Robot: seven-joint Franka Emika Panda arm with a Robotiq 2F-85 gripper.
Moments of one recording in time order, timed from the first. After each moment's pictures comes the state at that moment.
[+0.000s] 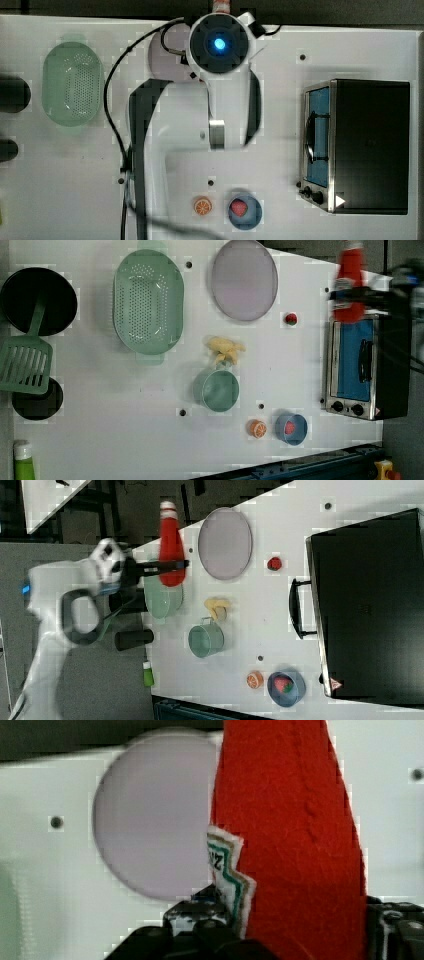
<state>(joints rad) -0.09 0.14 0.11 -1.87 -0.04 0.62 -0.59</state>
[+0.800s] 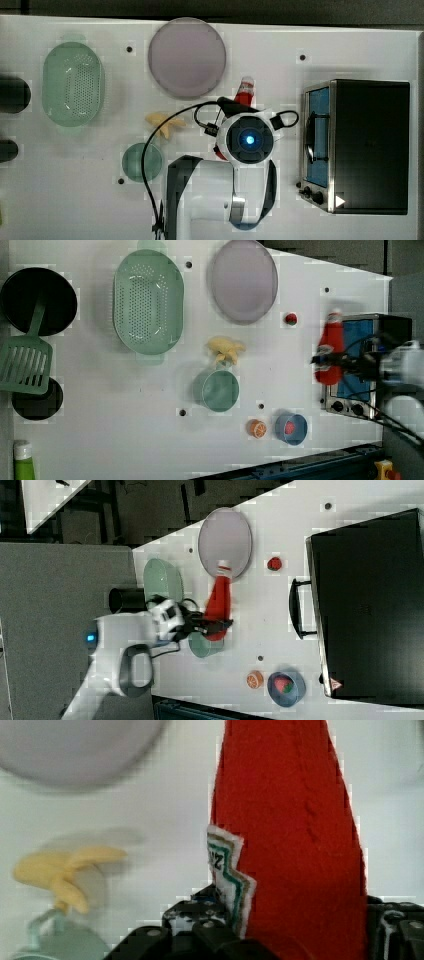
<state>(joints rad) -0.12 -0.04 0.04 -2.41 0.00 0.77 -0.50</state>
